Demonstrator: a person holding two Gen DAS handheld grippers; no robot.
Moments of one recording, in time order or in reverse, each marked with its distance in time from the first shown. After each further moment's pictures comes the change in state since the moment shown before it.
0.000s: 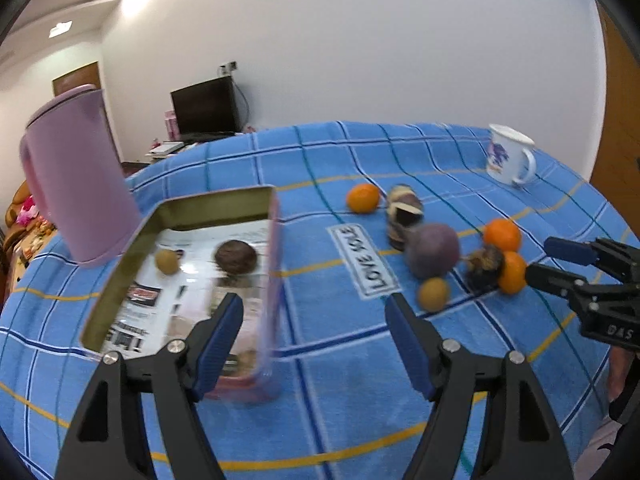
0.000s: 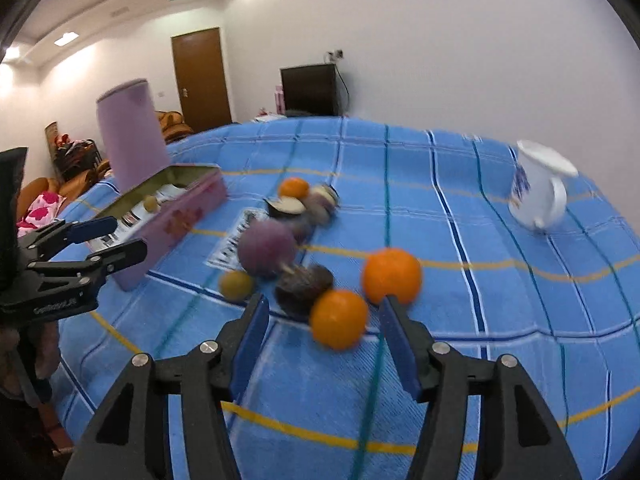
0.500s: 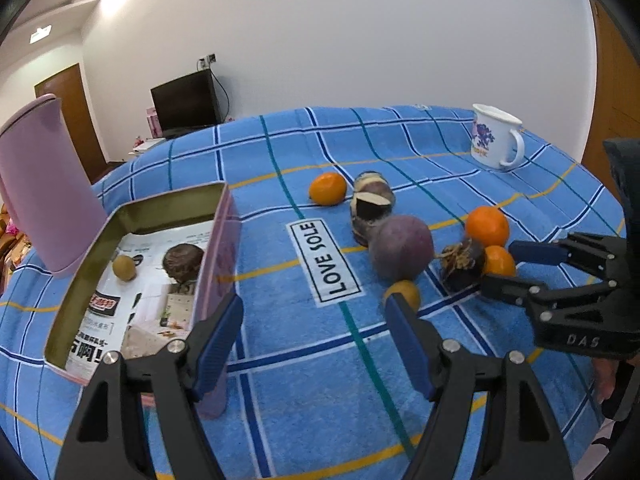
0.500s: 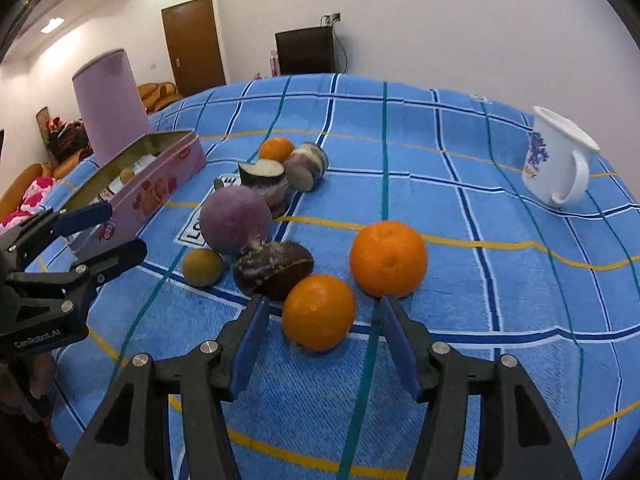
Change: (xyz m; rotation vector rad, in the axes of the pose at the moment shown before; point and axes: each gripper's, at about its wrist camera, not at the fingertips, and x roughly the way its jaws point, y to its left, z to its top) left arm 0.024 -0.029 0.006 0.036 0.049 -0.035; right arm 0.038 -0.011 0.004 -0.001 0.142 0.006
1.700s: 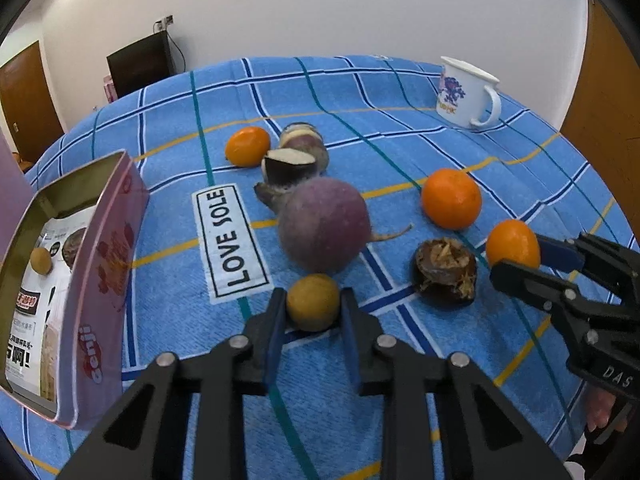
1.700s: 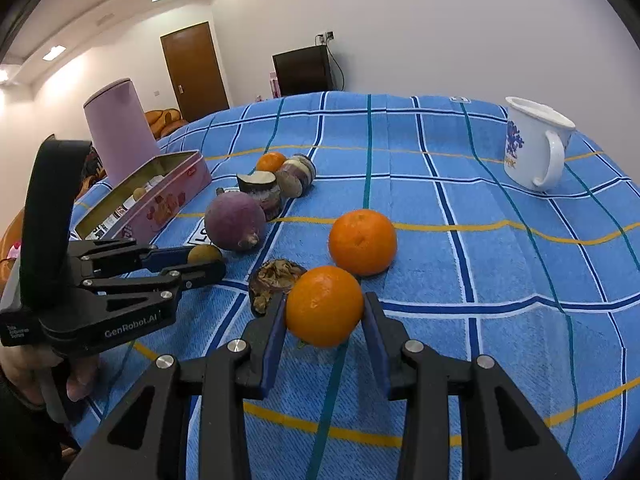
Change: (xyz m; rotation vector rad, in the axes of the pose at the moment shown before) left arm 0.041 -0.044 0.003 0.023 0.160 -0.136; right arm -0.029 -0.019 -0.021 0.059 -0.094 0.042
